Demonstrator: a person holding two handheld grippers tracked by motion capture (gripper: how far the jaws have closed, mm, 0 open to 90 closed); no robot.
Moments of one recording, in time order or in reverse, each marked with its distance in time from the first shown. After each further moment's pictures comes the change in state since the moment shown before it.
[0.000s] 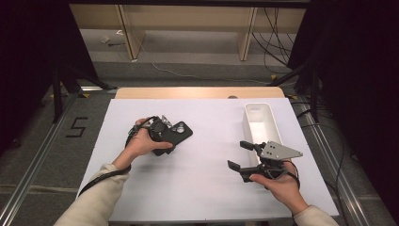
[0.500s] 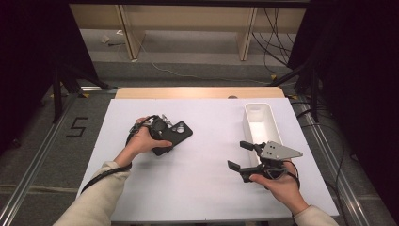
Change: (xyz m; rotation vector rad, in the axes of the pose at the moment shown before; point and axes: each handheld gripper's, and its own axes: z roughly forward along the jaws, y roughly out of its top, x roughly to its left) left arm 0.007 0.001 0.007 0.027 0.017 0.007; right arm 0.000 0.000 0.000 0.001 0.001 -0.002
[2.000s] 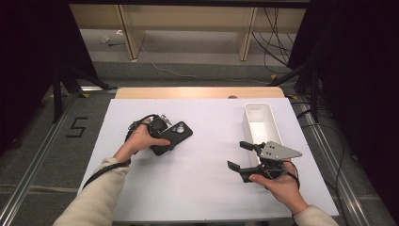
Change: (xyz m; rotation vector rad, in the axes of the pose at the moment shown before) left arm 0.013 -0.002 0.010 -0.013 -0.132 0.009; right arm 0.000 0.000 0.001 0.007 0.002 -0.003
